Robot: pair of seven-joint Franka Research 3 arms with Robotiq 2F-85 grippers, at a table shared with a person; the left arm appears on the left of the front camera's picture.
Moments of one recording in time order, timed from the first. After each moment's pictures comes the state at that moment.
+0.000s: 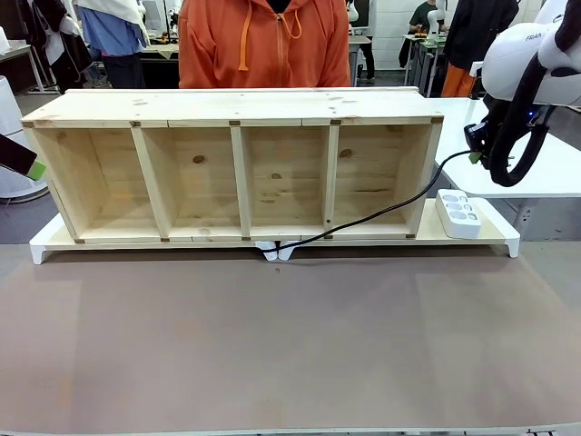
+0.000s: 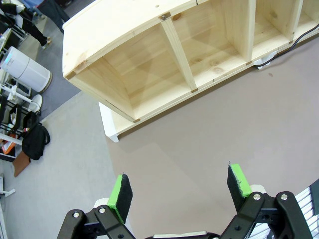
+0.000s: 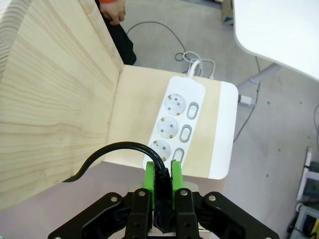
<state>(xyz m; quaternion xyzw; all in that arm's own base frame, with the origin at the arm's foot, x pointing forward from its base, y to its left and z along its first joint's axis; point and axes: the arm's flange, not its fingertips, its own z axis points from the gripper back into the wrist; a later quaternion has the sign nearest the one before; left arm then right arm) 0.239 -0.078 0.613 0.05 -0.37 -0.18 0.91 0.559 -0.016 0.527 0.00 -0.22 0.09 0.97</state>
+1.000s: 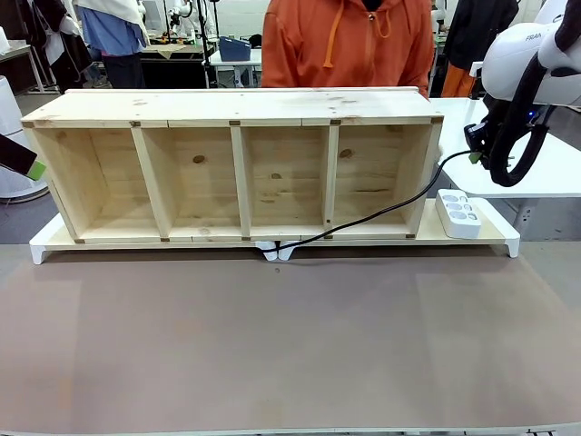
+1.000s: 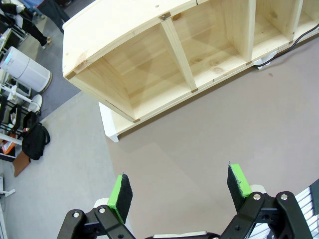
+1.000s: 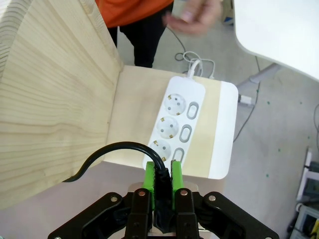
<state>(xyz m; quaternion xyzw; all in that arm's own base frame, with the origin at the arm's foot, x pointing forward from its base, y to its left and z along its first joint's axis) 0.239 -0.078 0.613 0.05 -0.37 -0.18 0.91 0.559 -0.016 0.527 0.00 -0.22 0.09 0.97</state>
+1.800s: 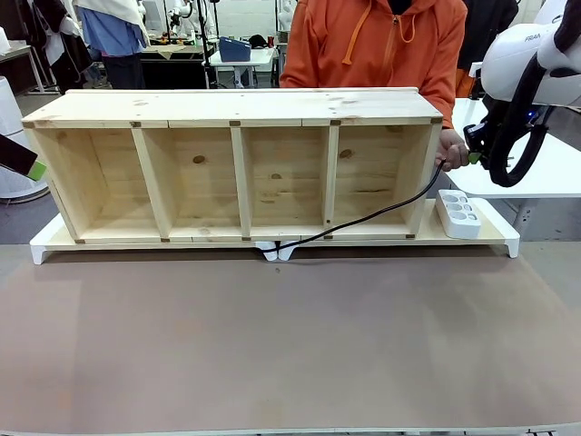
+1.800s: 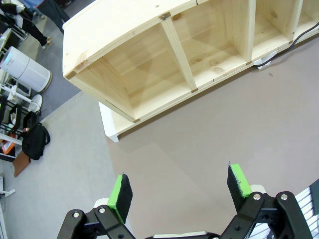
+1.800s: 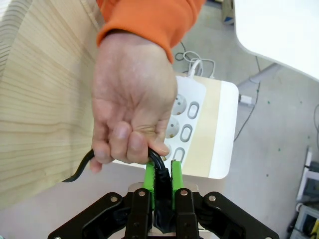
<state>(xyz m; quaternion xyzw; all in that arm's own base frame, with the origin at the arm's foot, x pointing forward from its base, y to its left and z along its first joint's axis) 0.239 -0.078 0.613 0.05 -0.37 -0.18 0.91 0.559 -0.015 0.527 0.00 -0.22 0.09 0.97</state>
